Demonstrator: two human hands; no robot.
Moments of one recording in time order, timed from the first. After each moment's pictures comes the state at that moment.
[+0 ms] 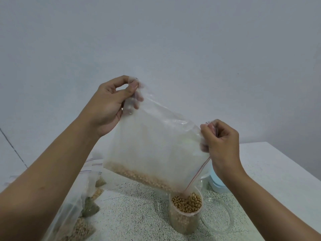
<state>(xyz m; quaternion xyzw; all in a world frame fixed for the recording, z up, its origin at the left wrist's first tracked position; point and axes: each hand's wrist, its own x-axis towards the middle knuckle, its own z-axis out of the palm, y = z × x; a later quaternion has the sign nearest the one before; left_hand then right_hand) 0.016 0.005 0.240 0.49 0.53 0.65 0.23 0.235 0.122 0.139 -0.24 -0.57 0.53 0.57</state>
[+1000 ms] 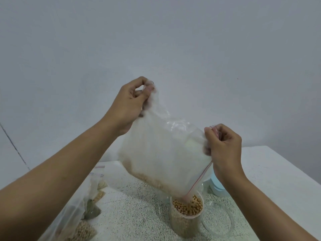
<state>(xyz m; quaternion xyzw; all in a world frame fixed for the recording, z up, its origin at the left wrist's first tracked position) 0.038 0.027 0.242 0.53 0.58 0.61 0.13 0.235 0.119 0.140 -0.26 -0.56 0.51 0.60</state>
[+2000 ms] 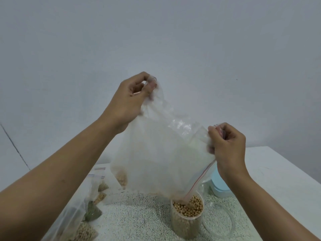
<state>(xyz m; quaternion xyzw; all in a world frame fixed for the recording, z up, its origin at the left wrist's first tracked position) 0.040 0.022 0.252 0.59 0.55 0.59 0.08 0.243 0.125 0.144 -0.27 -0.56 0.49 0.61</state>
